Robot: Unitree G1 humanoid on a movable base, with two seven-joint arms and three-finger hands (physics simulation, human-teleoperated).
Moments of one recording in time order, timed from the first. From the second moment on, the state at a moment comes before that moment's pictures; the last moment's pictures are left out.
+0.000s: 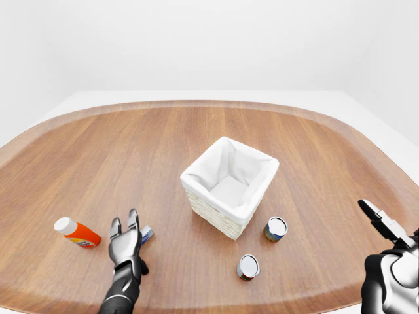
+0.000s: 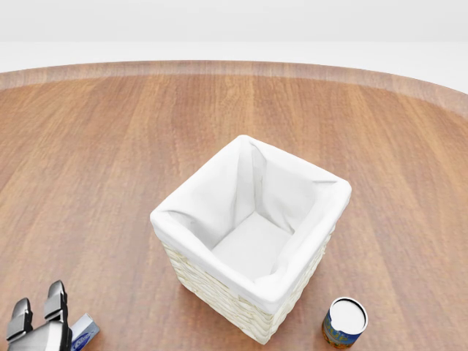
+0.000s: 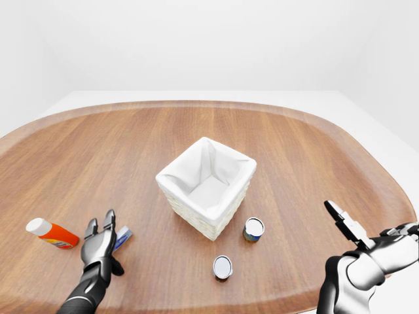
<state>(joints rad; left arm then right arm) -0.15 0.24 -0.01 0.93 0.96 0.09 0.52 0.08 -0.11 -0.64 -0.11 0.27 -0.09 -0.52</state>
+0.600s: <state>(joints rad) -0.35 0.25 -0.07 1.25 0.94 0.09 0.52 0.08 -0.11 -0.64 -0.11 0.27 -0.09 -0.52</state>
